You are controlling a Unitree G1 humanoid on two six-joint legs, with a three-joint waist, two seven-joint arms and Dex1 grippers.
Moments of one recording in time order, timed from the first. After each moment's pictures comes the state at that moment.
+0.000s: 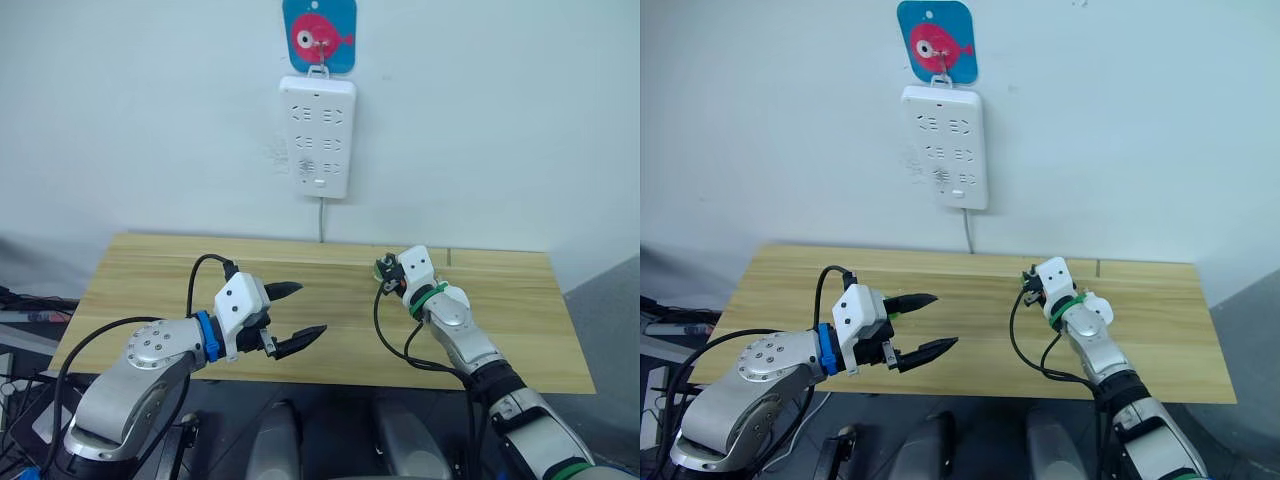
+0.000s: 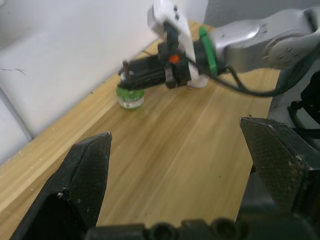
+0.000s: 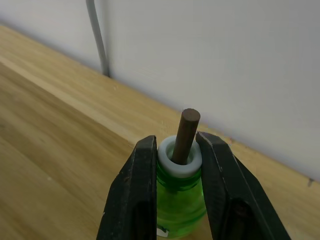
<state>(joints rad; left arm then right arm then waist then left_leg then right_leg) 0.00 0.67 0.00 -0.56 -0.50 0.54 -0.77 -0.48 -0.23 0.27 0.68 0.14 -0.20 0.24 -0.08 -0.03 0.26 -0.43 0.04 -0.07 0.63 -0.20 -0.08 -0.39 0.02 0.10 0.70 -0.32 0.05</state>
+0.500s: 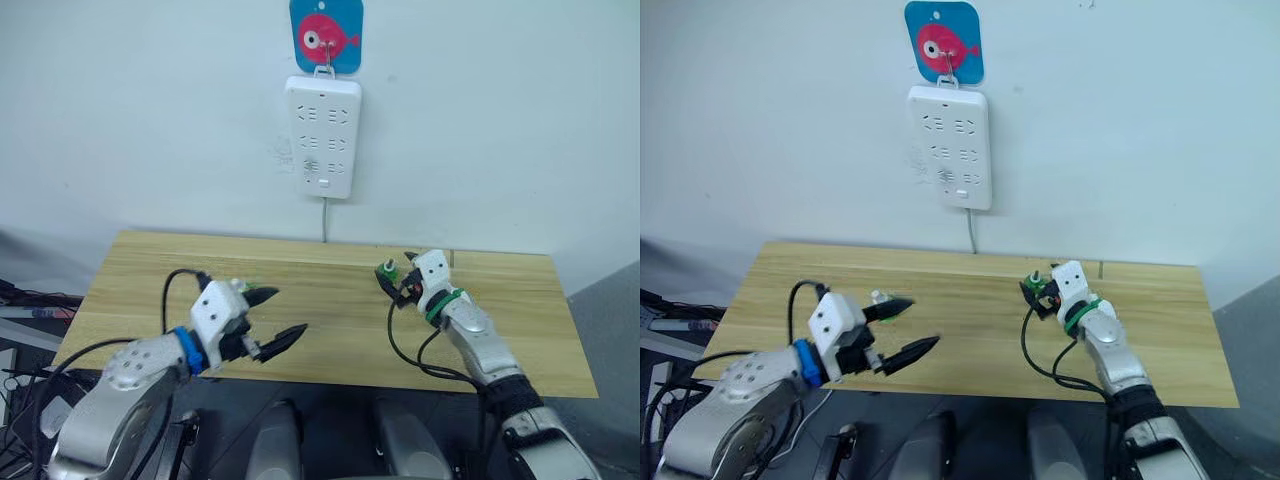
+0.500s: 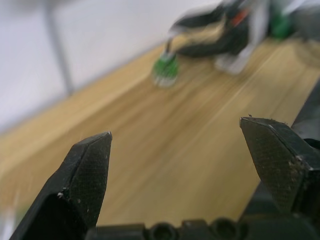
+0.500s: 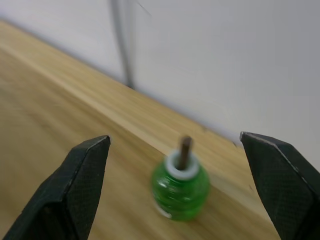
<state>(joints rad) 0.25 0.63 0.17 -0.52 -0.51 0.48 -0.73 -0.29 -0.36 0.18 0.15 0.19 0.05 0.50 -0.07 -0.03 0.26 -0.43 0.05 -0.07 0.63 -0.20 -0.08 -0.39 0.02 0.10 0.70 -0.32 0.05</state>
